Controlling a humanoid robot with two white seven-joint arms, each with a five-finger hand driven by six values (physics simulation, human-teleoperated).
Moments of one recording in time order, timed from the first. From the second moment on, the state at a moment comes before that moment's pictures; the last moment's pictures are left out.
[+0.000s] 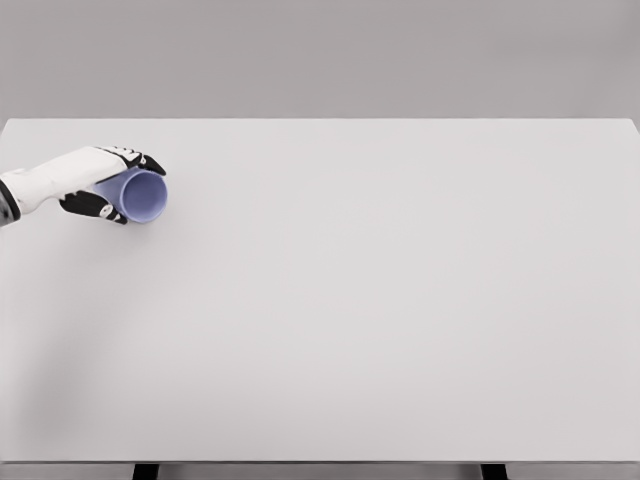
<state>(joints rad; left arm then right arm) -0.67 0.79 -0.67 -1.07 -0.24 -0.61 -0.33 0.07 0.00 -0.09 0.07 0.07 -0.11 0.06</state>
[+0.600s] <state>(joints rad) -0.67 0.79 -0.67 -1.08 -0.06 -0.61 -0.33 0.07 0.00 -0.09 0.07 0.07 -0.11 0.06</state>
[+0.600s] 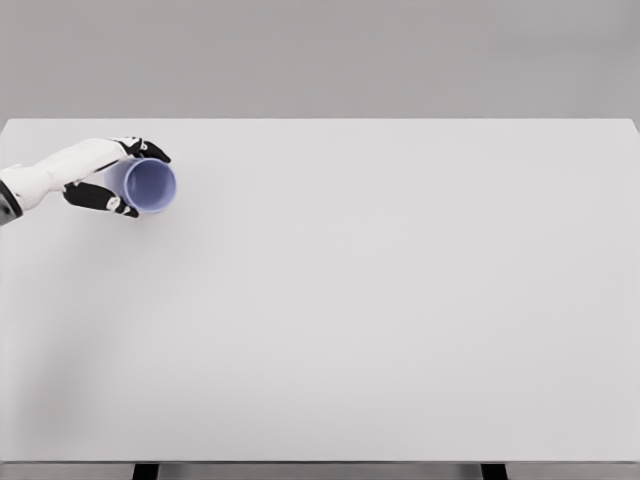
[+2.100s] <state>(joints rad) -0.59 0.80 -0.83 -1.38 0.28 -0.61 -0.33 0.07 0.00 -0.09 0.07 0.07 -0.11 0.06</state>
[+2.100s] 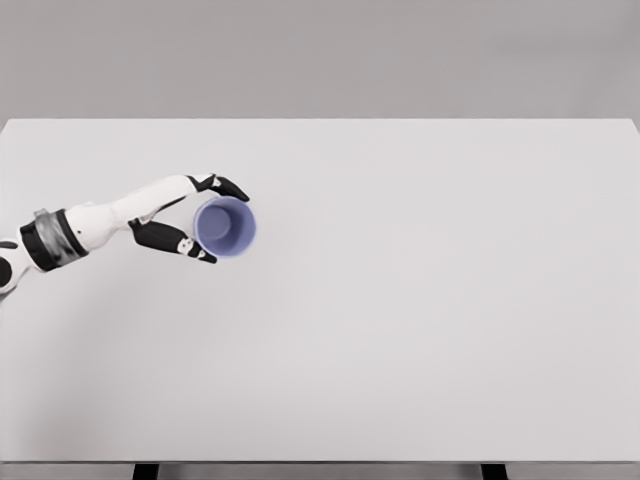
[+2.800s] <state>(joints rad) -0.59 0.83 -0.85 -1.40 0.29 -0.61 -0.32 0.07 0.00 -0.09 0.07 0.07 -0.11 0.06</state>
